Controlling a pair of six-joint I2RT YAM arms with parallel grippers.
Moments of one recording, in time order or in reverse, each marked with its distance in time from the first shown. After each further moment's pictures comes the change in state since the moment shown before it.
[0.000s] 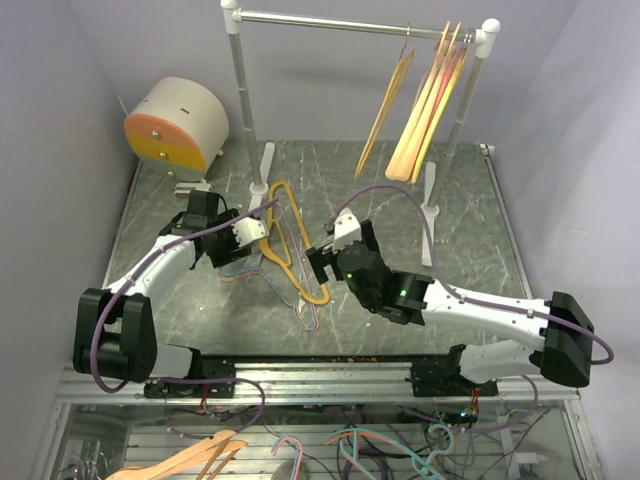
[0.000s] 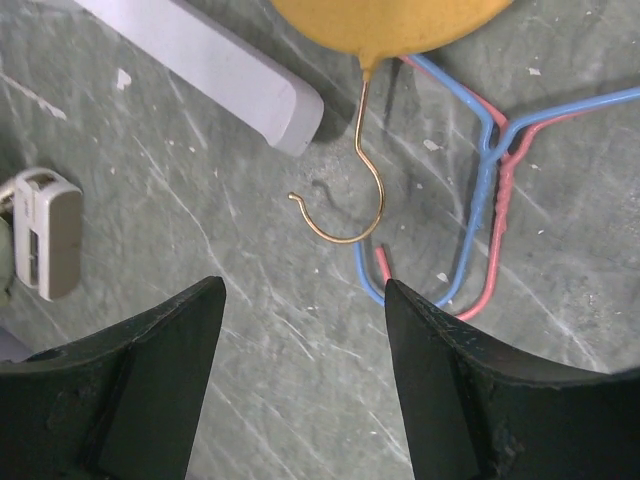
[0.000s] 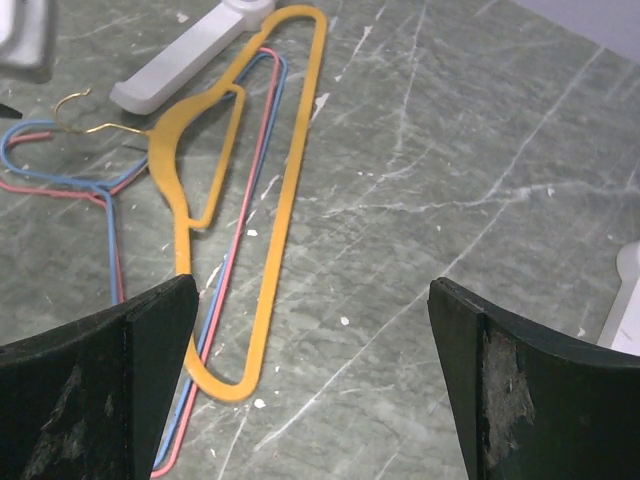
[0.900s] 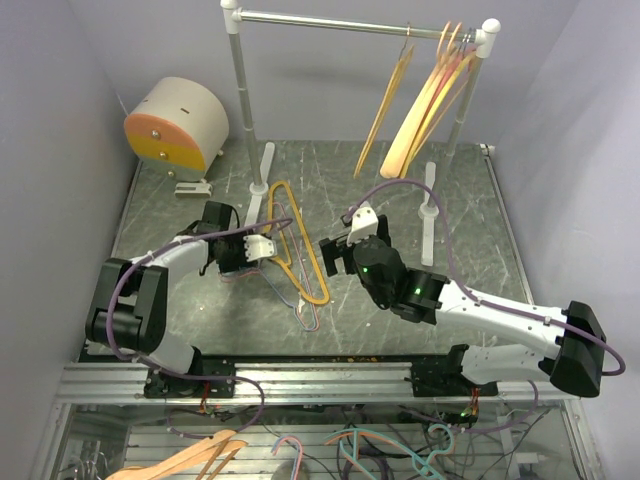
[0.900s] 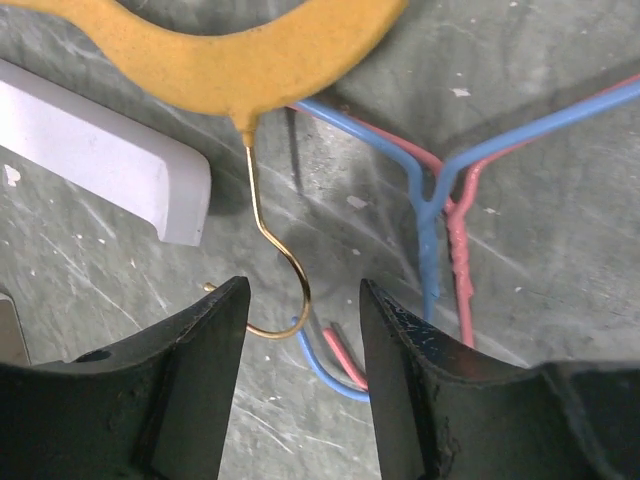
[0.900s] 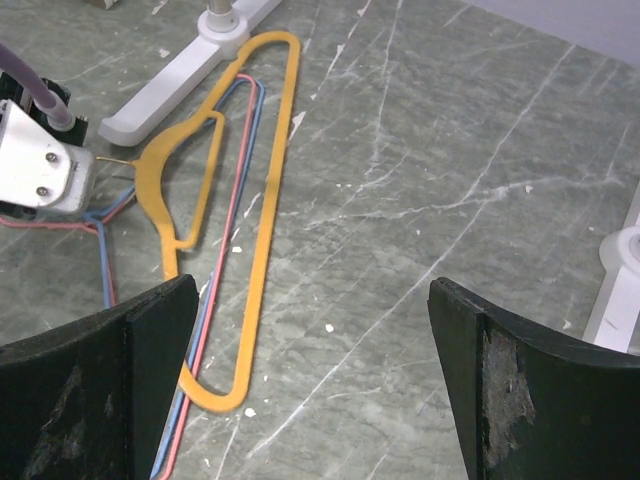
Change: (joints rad) left arm -0.048 0.154 -0.088 0.149 0.049 0.159; right arm -0.076 -0.105 -0.035 -0.010 -0.020 0.042
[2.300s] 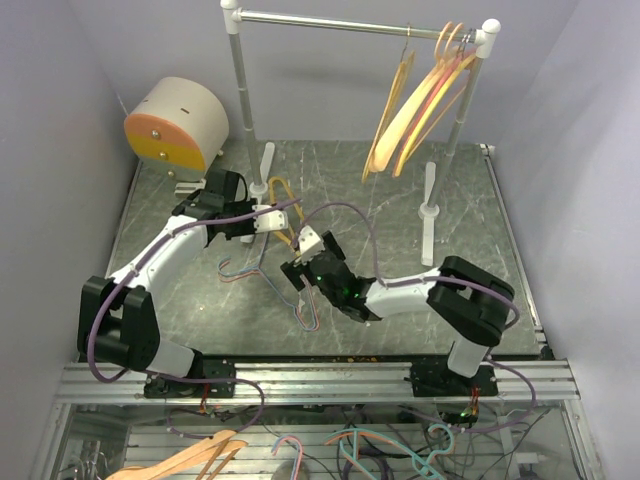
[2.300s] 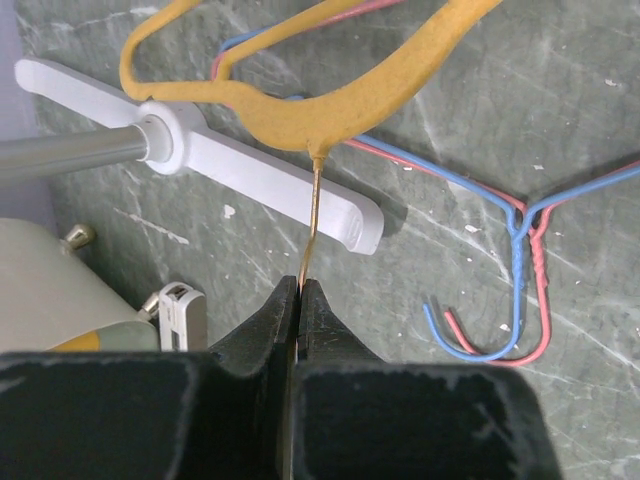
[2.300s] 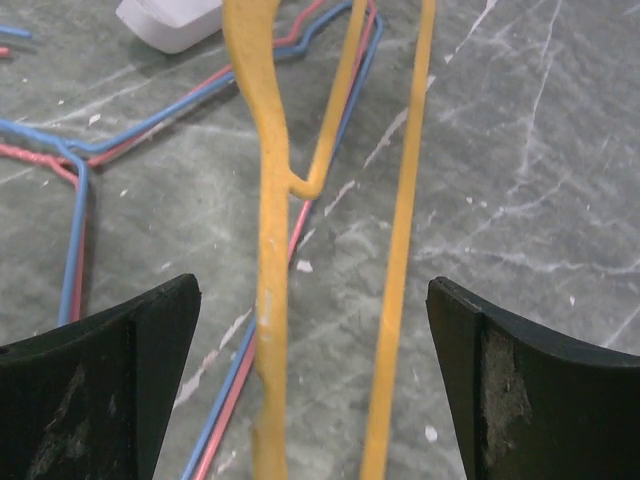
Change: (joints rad) left arm -0.088 -0.085 0.306 -0.237 -0.014 -0.017; right arm -0.023 0.557 -0.092 0.628 -0.186 -0.182
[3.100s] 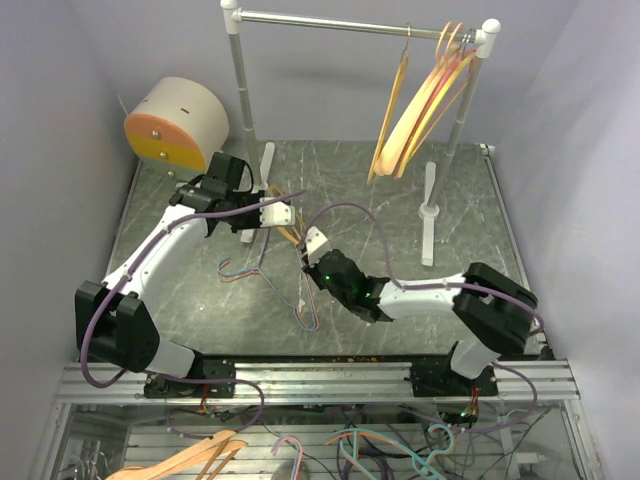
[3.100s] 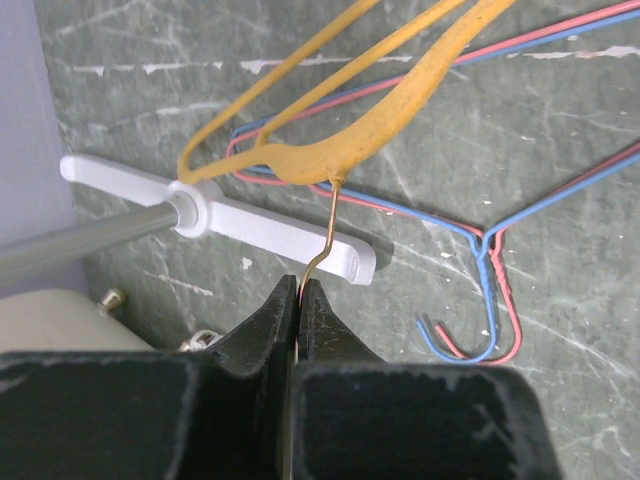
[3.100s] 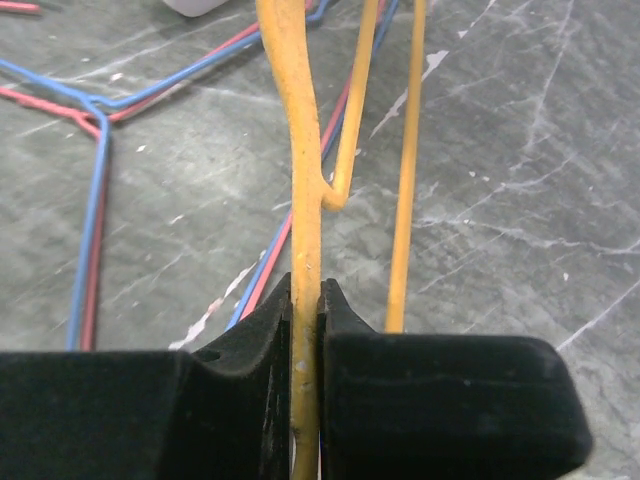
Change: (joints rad) left arm -0.037 0.000 0.175 -0.177 0.082 0.026; right arm 0.005 -0.059 -0.003 -0.107 -0.032 -0.020
